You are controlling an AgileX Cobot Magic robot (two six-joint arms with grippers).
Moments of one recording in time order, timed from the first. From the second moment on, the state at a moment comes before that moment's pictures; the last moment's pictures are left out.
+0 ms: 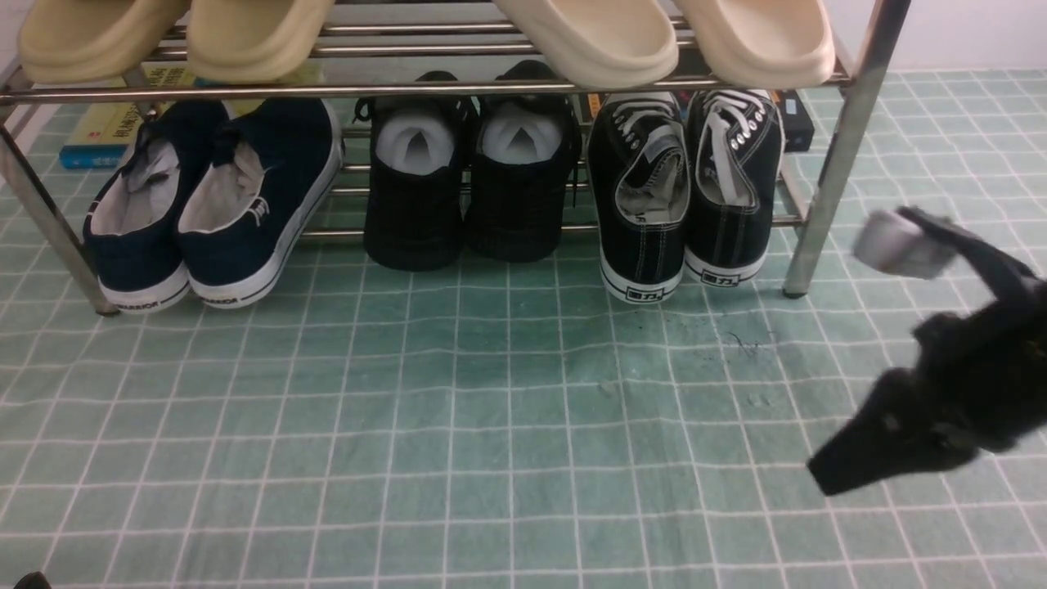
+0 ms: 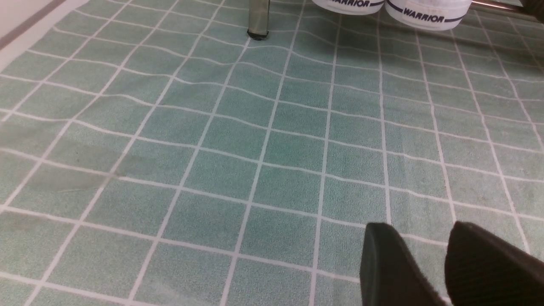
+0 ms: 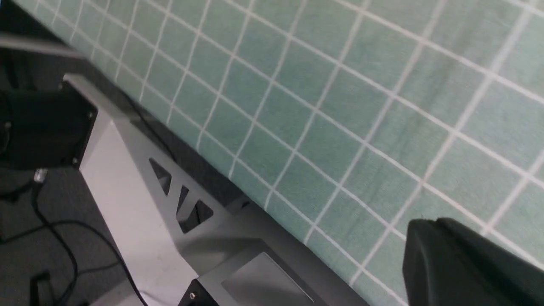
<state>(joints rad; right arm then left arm) 0.26 1.42 -1.04 0.72 1.17 -0.48 0.00 -0.01 0.02 0.21 0.38 -0.34</state>
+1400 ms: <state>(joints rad) 0.54 2.01 -1.71 -0.02 0.69 0.14 0.00 -0.01 0.02 0.21 0.38 -0.34</state>
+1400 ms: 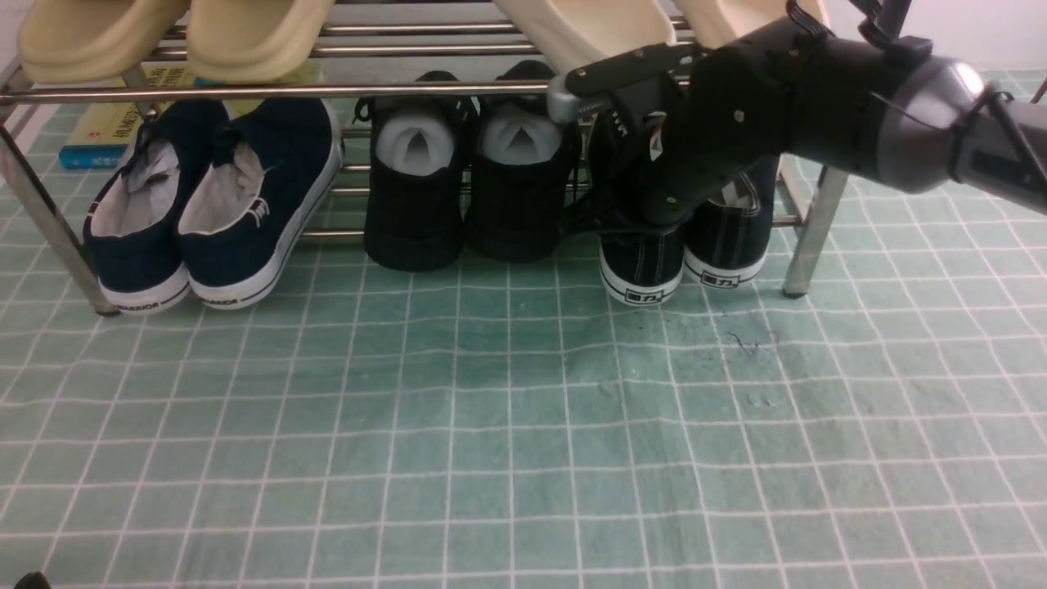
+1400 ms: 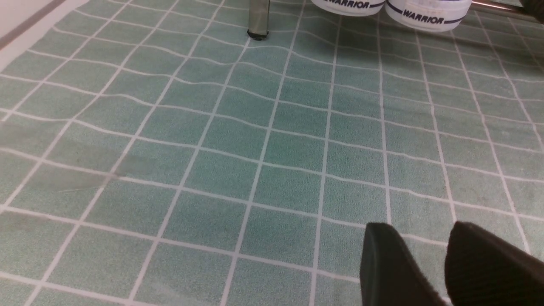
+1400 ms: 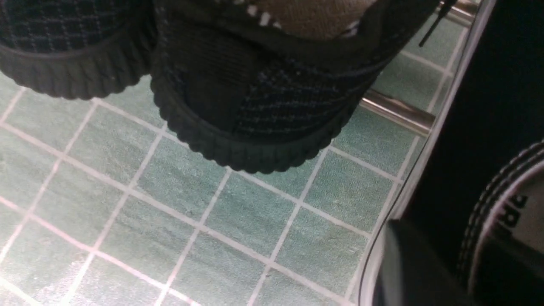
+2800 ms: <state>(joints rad) 0.69 1.45 -1.24 0.25 1.10 0.12 0.00 -0.01 0.02 0.21 0.38 -0.34</state>
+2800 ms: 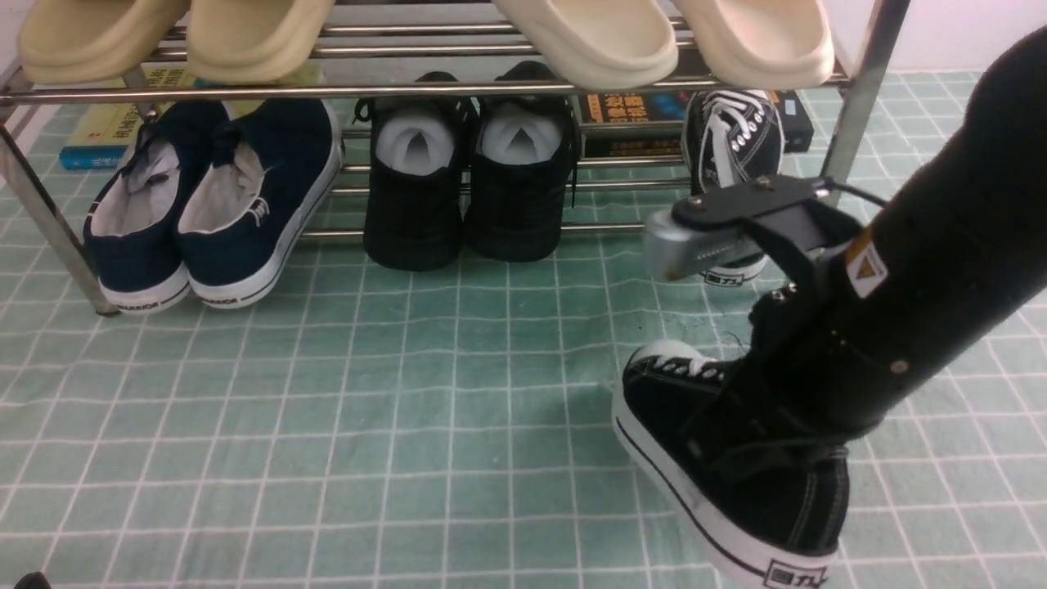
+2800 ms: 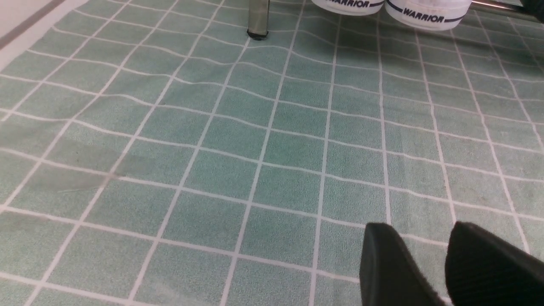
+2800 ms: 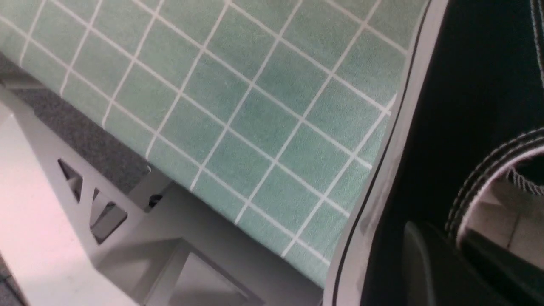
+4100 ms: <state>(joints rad) 0.69 1.60 -1.23 0.10 0.76 0.22 0.00 -0.01 0.02 0.21 0.38 -0.34</state>
